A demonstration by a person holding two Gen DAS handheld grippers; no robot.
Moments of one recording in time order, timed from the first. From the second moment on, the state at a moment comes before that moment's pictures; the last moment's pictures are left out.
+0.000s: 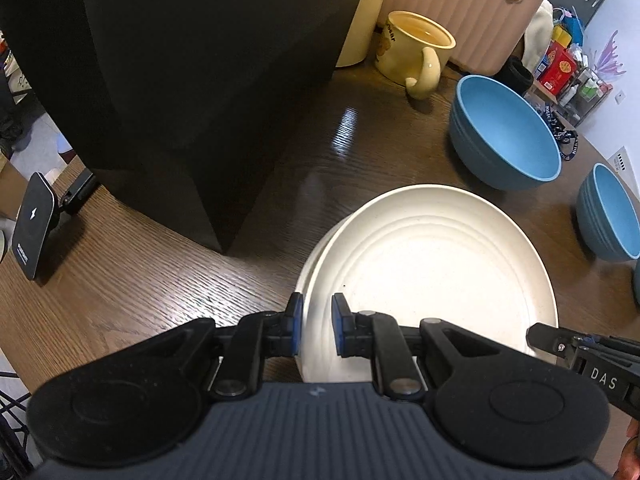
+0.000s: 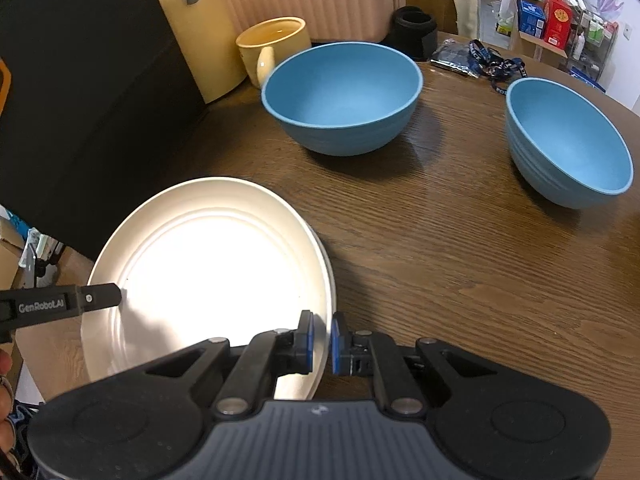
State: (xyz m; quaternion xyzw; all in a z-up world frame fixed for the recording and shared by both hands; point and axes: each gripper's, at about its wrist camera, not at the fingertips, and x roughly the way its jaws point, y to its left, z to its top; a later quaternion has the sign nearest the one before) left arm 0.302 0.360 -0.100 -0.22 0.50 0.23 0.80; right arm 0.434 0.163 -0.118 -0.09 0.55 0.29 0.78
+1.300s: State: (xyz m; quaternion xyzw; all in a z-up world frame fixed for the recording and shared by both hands) left arm 0.313 0.353 -0.117 -0.14 0.51 0.21 0.83; right arm 0.411 0.191 -0.121 -0.17 0.51 0.26 0.80
